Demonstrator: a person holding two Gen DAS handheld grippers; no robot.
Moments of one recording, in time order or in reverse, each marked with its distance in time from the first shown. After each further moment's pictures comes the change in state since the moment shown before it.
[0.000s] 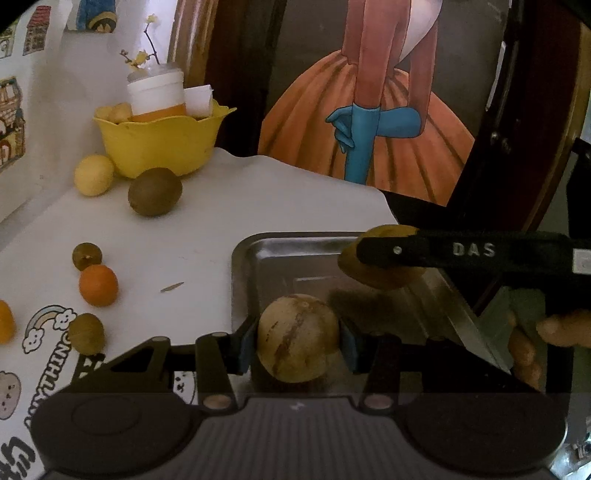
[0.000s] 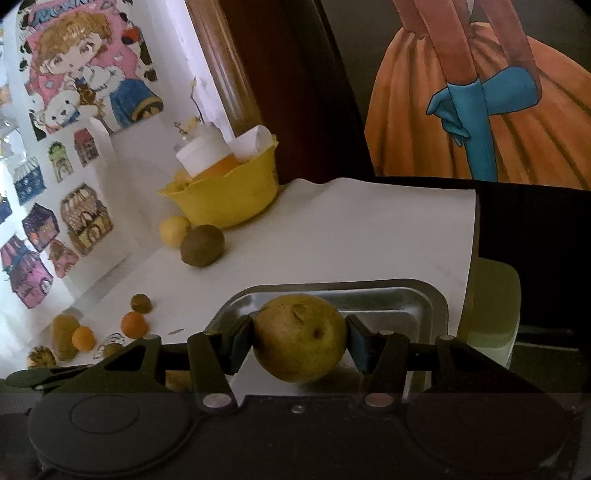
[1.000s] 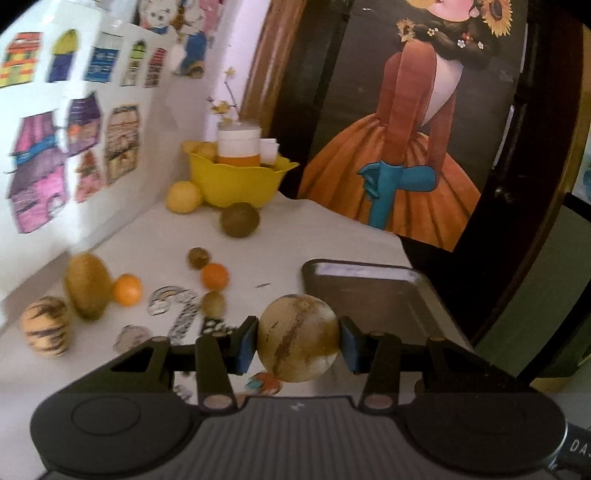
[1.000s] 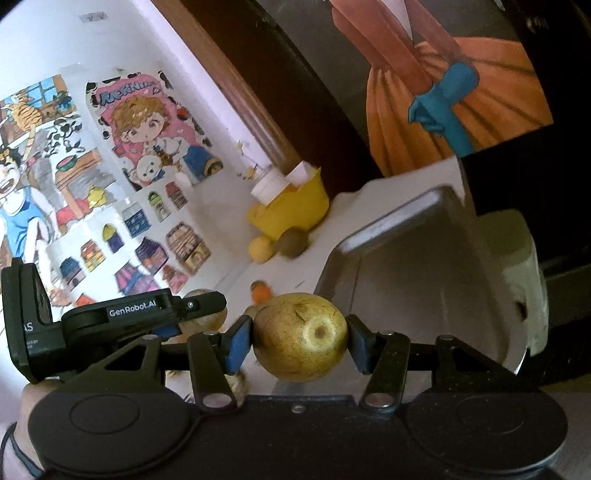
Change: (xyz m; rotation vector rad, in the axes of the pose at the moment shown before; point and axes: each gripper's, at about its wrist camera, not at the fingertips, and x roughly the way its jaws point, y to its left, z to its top) left arm -0.125 0.045 -0.024 -0.096 -0.127 0.038; right arm -0.151 0.094 -0.140 0.265 -0.236 0.100
